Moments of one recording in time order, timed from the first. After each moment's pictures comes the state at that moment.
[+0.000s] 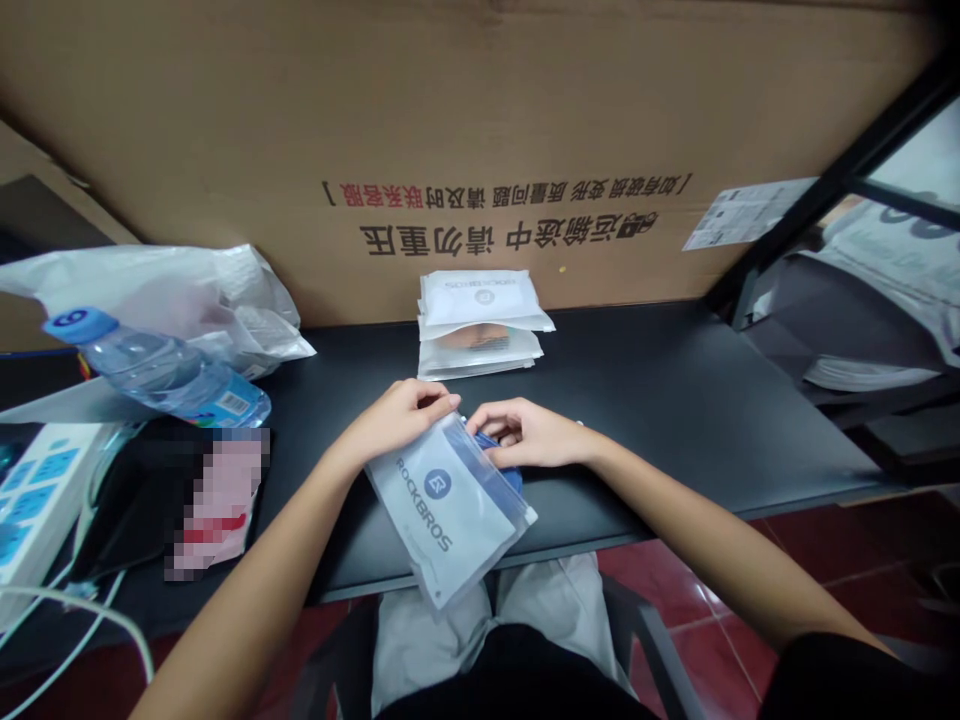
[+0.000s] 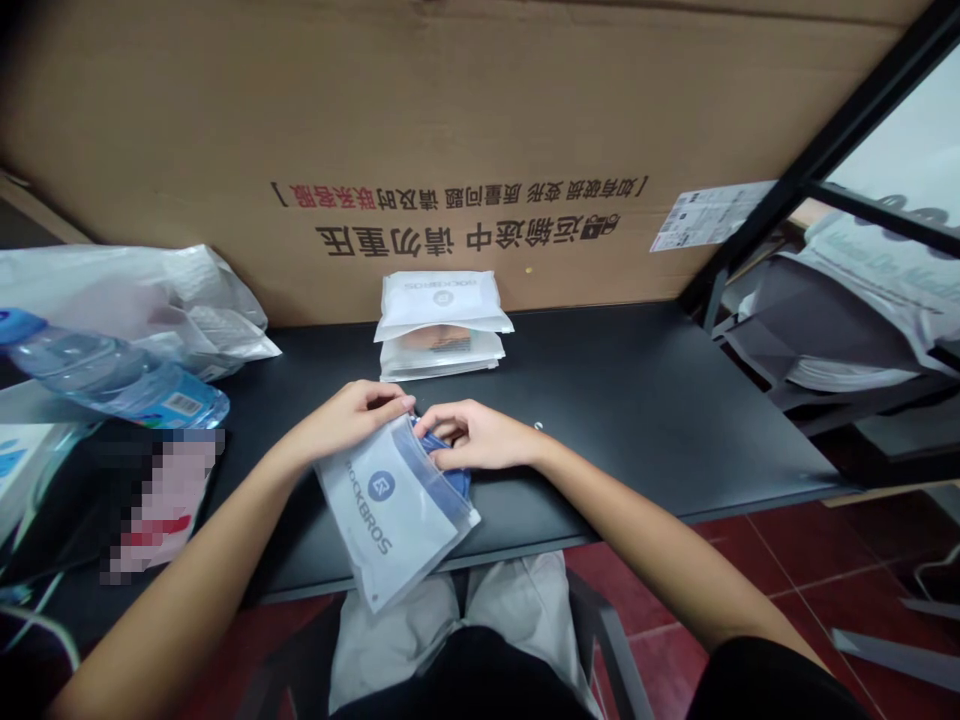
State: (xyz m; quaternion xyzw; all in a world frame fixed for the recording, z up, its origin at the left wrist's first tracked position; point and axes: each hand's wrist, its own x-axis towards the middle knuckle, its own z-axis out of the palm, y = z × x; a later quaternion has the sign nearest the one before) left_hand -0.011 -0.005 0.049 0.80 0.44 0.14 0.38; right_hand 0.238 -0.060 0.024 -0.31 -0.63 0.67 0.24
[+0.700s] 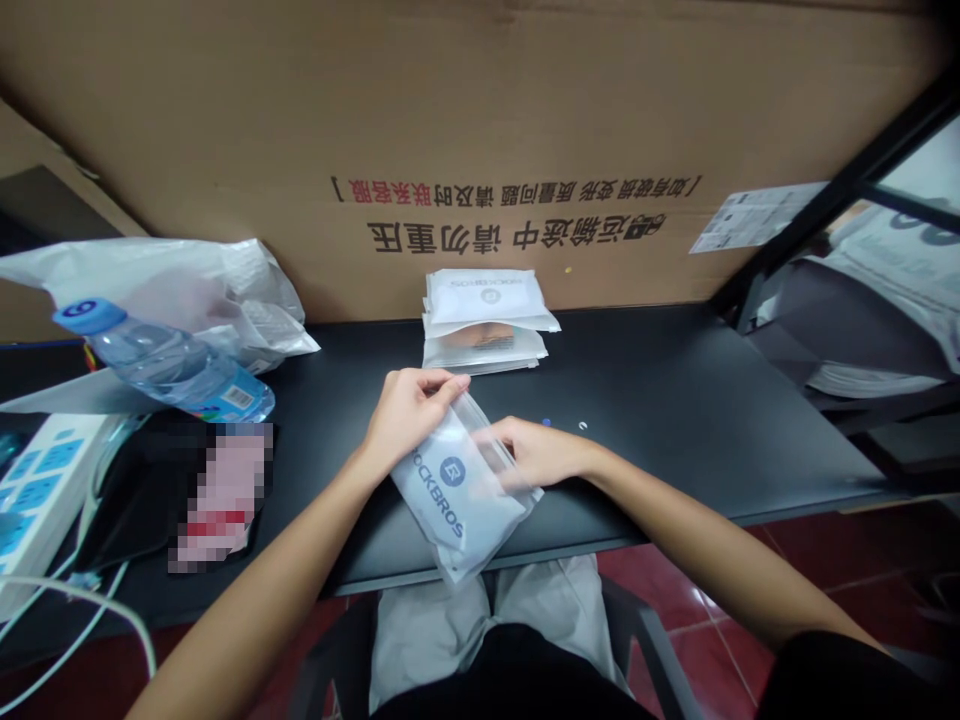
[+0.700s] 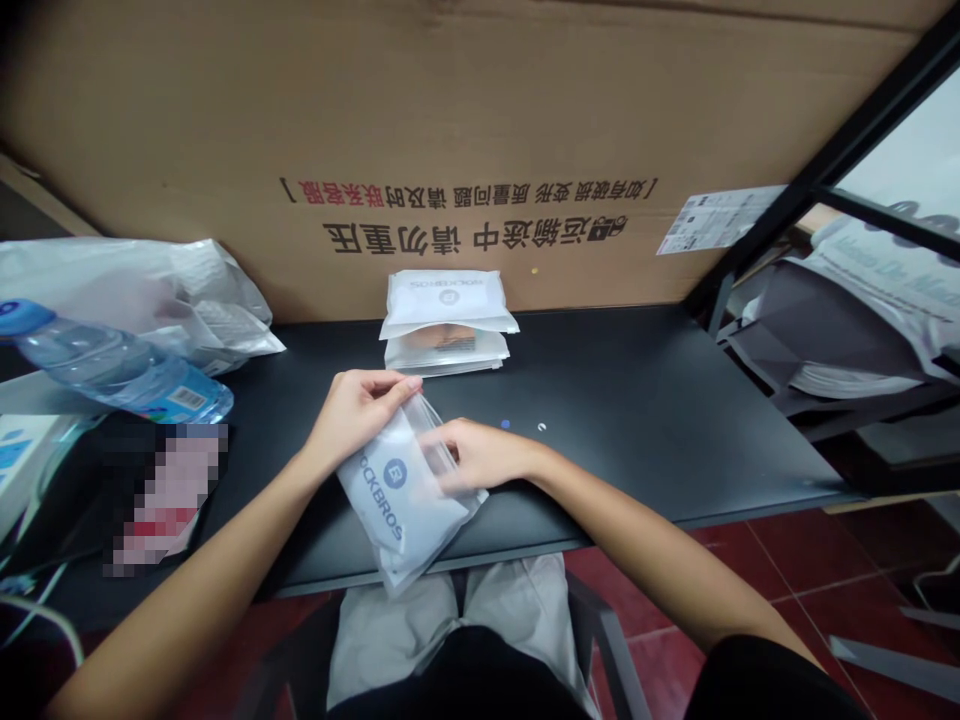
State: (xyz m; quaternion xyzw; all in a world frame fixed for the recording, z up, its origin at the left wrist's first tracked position) left_hand 0.008 -0.022 0.049 0.73 0.51 0.31 0.34; right_hand 0.225 -0.068 0.026 -0.27 -0.73 0.60 0.19
